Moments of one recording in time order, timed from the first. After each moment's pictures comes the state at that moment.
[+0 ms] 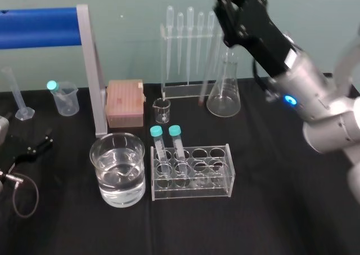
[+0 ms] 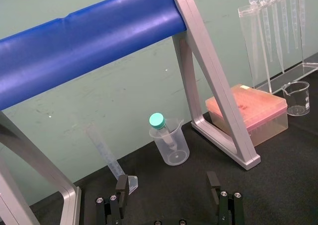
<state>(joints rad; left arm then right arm) -0.20 0.60 0.45 -1.41 -0.25 -0.12 0.03 0.38 0.39 -0.29 -1.52 0.81 -0.41 0.77</state>
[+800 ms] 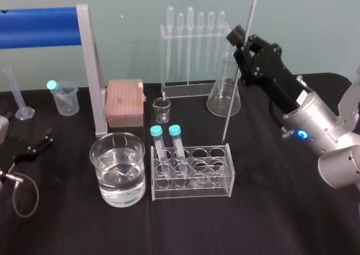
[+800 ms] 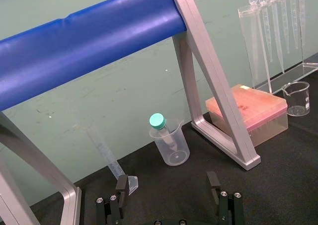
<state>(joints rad) -0.20 0.60 0.45 -1.41 -0.25 -0.12 0.03 0.25 0.40 -0.22 -1.45 0.79 -0.39 0.74</state>
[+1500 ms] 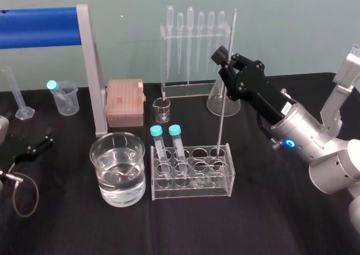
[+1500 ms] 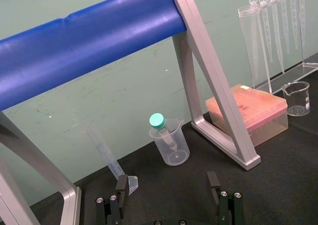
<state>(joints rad) -0.20 0.60 0.45 -1.41 -0.25 -0.12 0.03 0.28 0.39 -0.26 -1.37 0.77 -0.36 0.75</state>
